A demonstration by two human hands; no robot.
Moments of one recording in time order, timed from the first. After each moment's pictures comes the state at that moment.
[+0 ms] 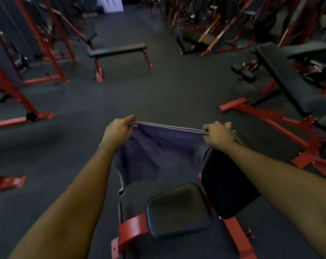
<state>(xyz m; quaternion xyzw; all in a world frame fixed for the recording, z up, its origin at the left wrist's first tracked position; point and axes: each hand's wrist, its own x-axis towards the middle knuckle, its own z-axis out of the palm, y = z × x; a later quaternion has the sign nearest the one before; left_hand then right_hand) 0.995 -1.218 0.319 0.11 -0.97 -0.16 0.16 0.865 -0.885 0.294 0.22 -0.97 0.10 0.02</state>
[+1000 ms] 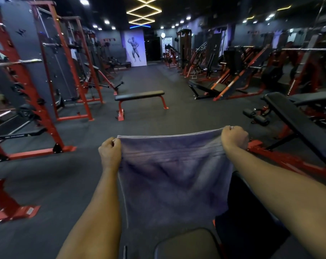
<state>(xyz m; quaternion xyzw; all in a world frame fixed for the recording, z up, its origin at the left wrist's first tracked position) 1.039 -1.237 0.390 0.33 -0.75 -0.41 0.41 0.839 -0.917 0.413 -0.16 -0.87 0.43 0.16</state>
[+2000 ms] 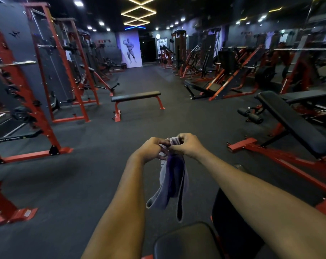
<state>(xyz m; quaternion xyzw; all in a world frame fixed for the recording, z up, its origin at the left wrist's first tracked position) 1.006 -1.140 0.416 0.09 -0.85 -0.51 0.00 0.915 -0.983 0.392 0.27 -0.84 0.47 -0.04</state>
